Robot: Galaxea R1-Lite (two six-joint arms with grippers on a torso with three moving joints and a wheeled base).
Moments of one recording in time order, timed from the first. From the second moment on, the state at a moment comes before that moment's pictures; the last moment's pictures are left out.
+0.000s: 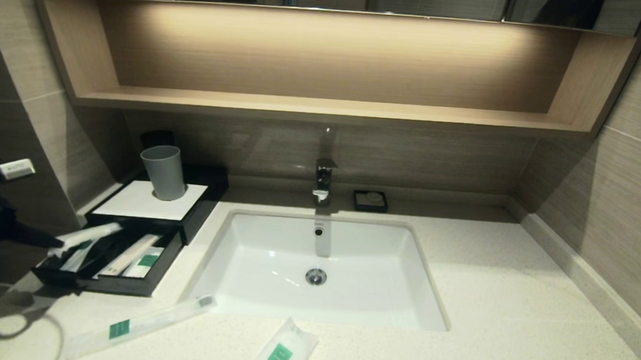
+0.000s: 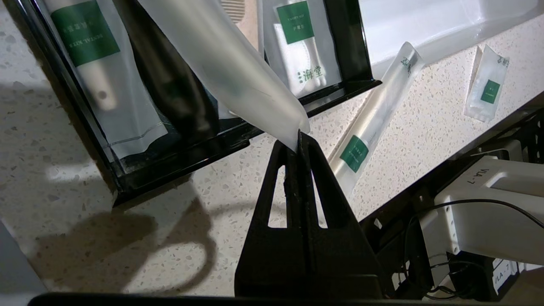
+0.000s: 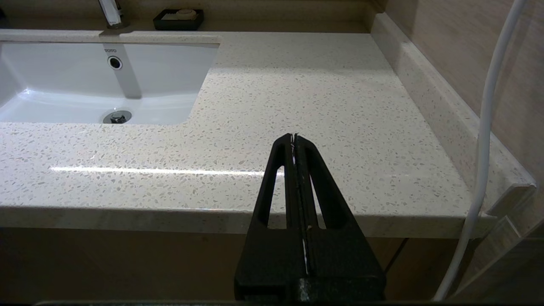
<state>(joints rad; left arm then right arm) 0.64 2.21 -1.92 1.35 -0.78 0.98 0.00 0.00 0.00 0.00 0.00 0.00</state>
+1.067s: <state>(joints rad) 0.62 2.26 -1.93 1.27 -0.66 0.81 0.00 0.00 0.00 0.00 0.00 0.00</state>
